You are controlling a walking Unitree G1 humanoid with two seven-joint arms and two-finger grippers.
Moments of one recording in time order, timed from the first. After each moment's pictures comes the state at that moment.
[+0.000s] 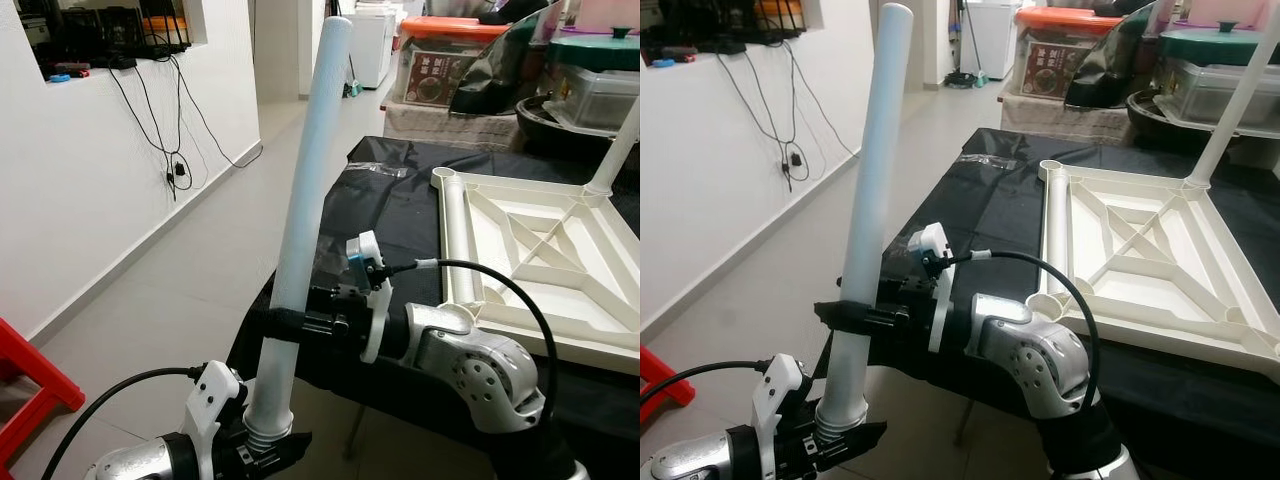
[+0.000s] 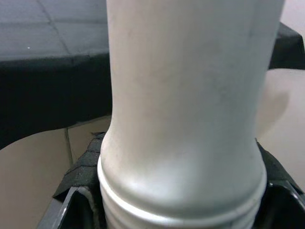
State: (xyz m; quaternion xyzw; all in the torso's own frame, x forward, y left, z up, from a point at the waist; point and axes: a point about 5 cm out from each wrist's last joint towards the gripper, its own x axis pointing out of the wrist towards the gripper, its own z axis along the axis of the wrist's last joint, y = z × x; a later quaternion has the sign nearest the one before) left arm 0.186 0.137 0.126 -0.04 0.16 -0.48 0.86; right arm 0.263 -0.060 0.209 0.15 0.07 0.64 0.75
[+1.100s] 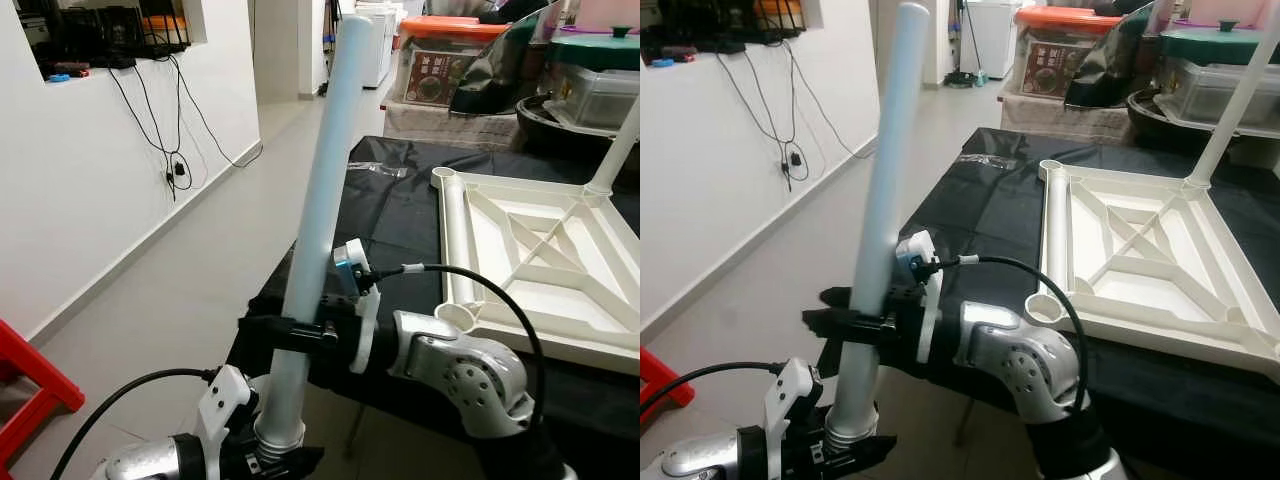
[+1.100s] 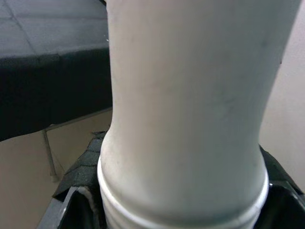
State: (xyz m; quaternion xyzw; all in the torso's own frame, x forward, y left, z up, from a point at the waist) left arm 0.184 0.128 0.123 -0.05 0.17 -0.51 0.84; right arm 0.259 -0.049 0.210 0.18 0.08 0.65 0.73
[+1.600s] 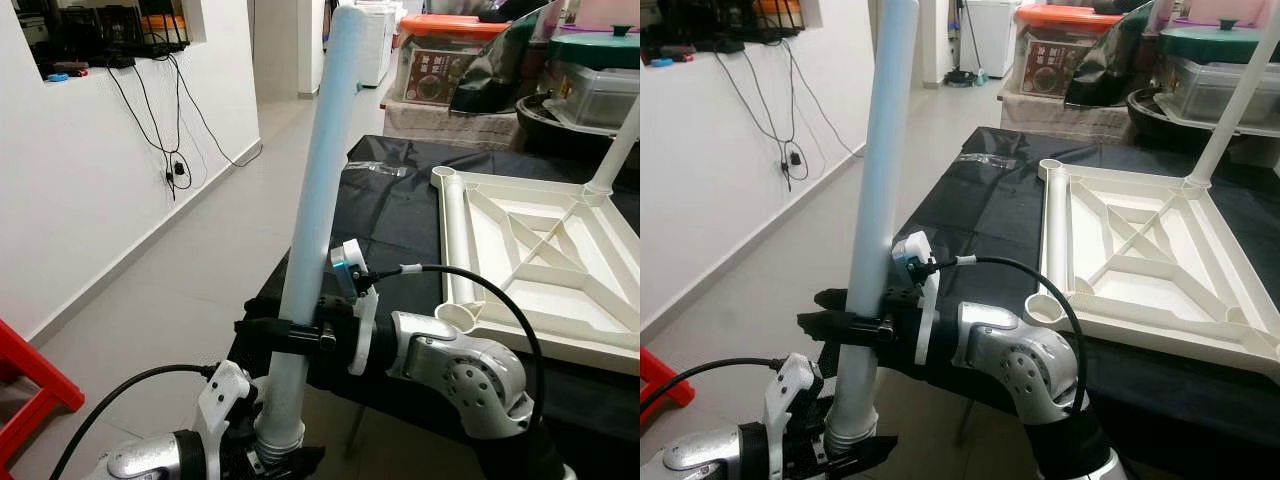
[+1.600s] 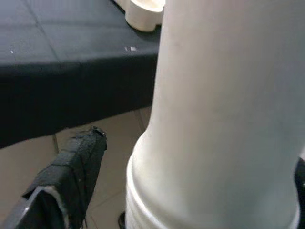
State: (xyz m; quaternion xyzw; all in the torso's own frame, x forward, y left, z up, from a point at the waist) left arm 0.193 0.128 0.125 -0.06 0.16 -0.48 0.86; right arm 0.260 -0.052 0.213 0.17 0.07 0.65 0.74
